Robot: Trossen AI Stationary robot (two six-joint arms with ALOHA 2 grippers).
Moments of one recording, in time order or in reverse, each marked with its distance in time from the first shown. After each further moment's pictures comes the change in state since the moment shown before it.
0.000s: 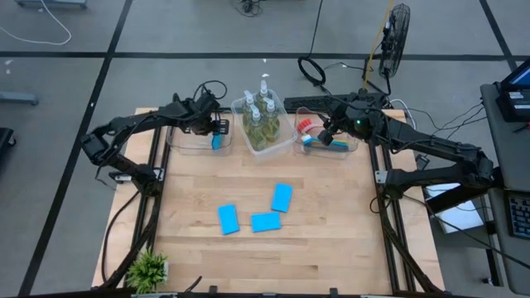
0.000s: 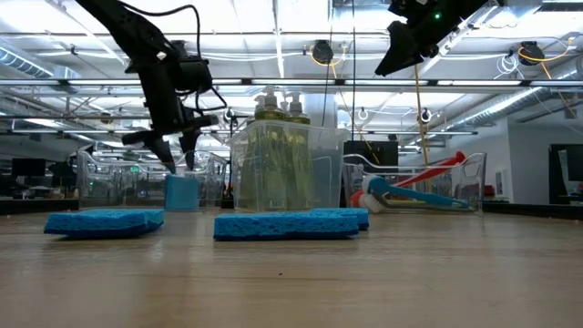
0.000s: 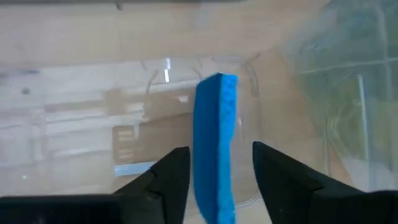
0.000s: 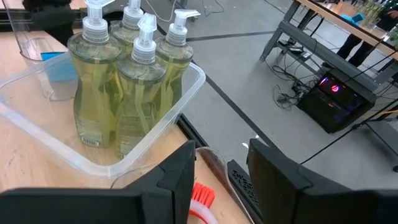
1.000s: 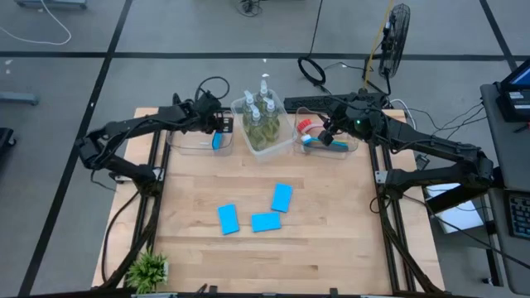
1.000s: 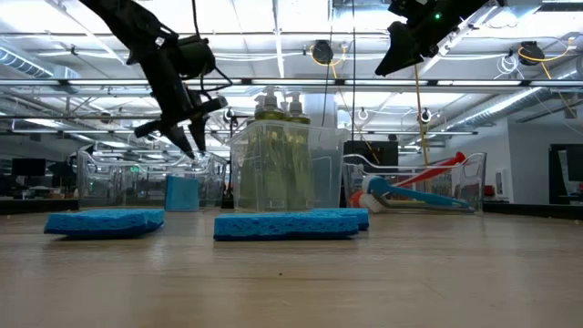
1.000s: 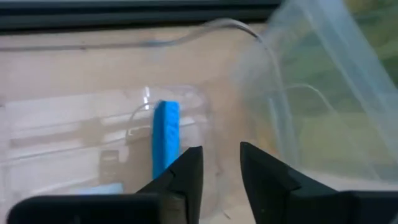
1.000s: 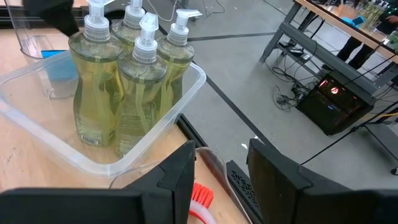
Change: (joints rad) left arm -0.075 -0.058 0.000 0.103 -0.039 -0.029; right arm 0.000 0.000 0.000 0.001 -0.002 -0.015
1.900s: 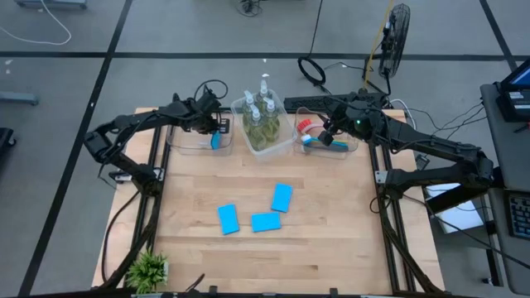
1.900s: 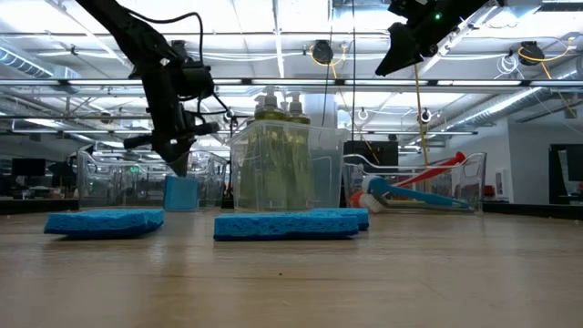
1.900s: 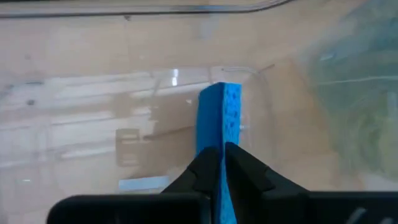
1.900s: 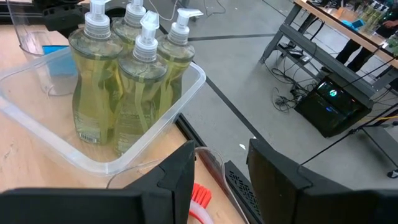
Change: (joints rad) left arm 0.085 0.099 0.000 -0.071 0.005 0.045; right arm 0.000 0.000 0.000 0.000 0.000 -0.019
